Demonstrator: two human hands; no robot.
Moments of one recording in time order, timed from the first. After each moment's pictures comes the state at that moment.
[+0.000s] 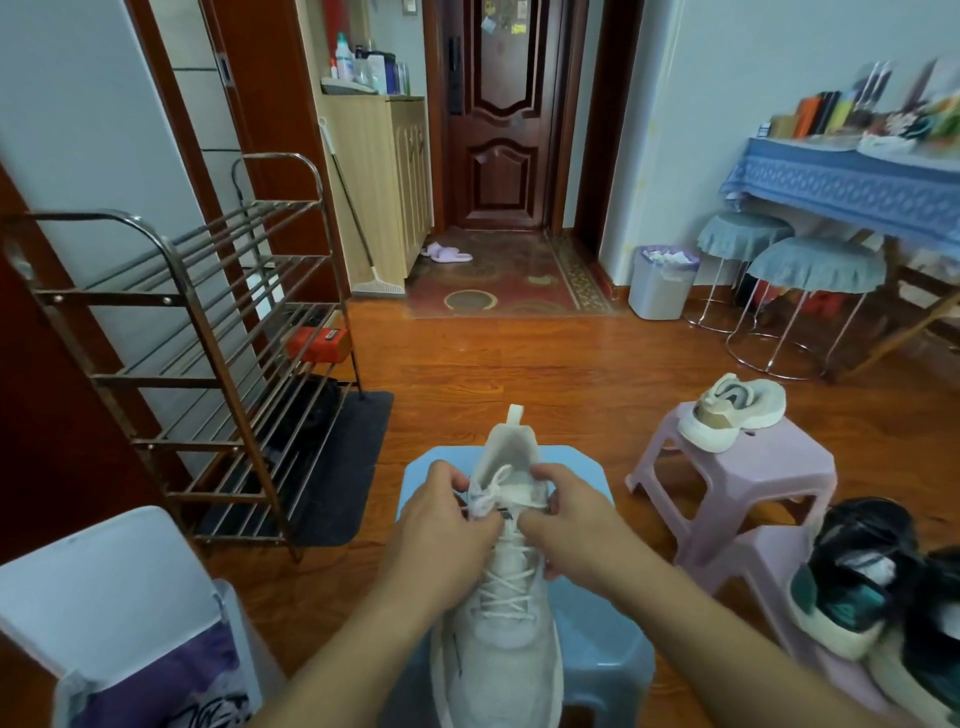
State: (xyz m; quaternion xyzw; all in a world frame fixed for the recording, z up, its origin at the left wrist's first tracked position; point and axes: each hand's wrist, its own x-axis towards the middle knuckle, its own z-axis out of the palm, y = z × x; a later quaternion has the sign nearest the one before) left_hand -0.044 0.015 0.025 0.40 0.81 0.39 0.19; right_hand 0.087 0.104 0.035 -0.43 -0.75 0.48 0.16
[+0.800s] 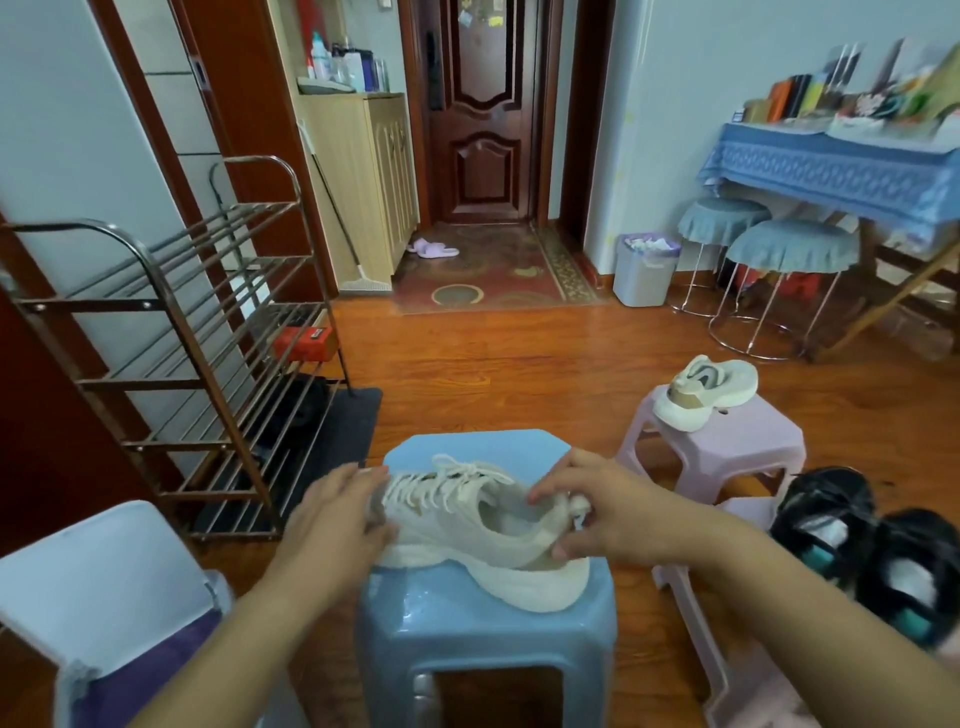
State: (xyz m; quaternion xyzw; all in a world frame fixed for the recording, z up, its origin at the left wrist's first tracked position) left_hand -0.103 -0.025 0.006 0.47 0.85 0.20 0.10; right_hand 0.165 0.155 0.044 -0.21 -0.93 0.30 0.03
